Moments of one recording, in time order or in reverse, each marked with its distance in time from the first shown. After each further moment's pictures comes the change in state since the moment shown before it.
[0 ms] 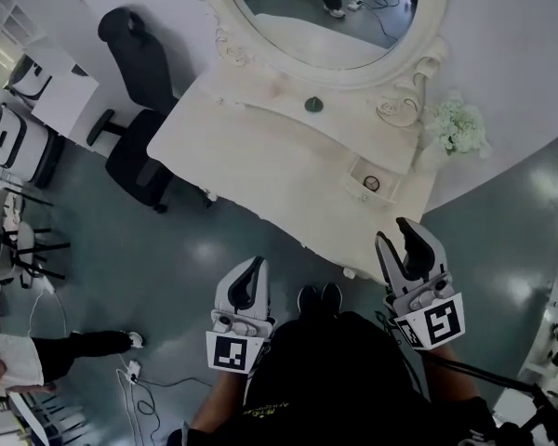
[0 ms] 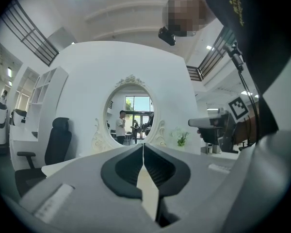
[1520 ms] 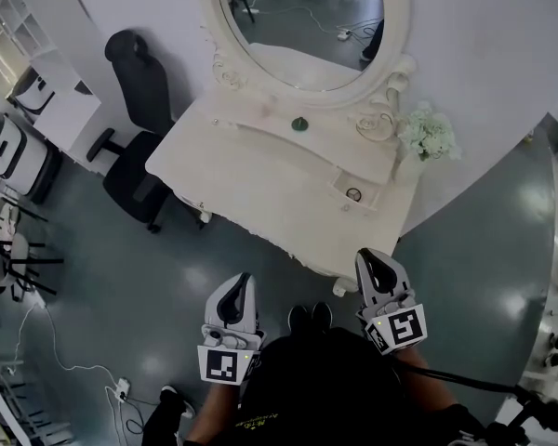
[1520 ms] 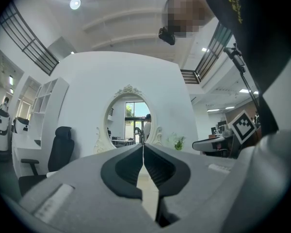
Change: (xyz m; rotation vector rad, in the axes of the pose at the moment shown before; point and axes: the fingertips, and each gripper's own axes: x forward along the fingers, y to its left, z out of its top) left arm -0.053 -0.023 0.008 0.053 0.015 0.038; right arm -0.050 0.029 -0.057 0.044 0.087 -0.075
